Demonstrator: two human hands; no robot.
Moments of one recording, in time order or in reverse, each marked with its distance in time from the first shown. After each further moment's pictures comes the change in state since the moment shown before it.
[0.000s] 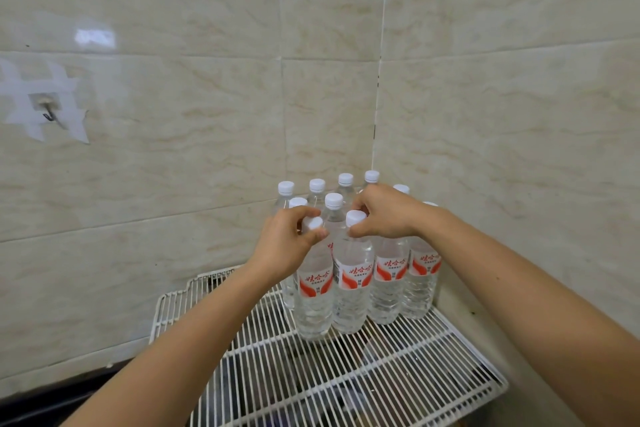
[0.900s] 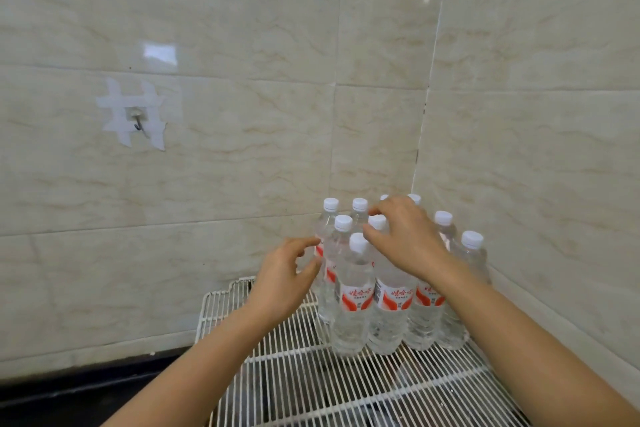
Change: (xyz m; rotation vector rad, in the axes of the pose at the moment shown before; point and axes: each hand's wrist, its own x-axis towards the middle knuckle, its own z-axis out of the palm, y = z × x) left_hand -0.051 -0.033 -0.046 0.060 0.113 -0.010; right_hand -0.019 -0.067 0.015 0.014 0.435 -0.054
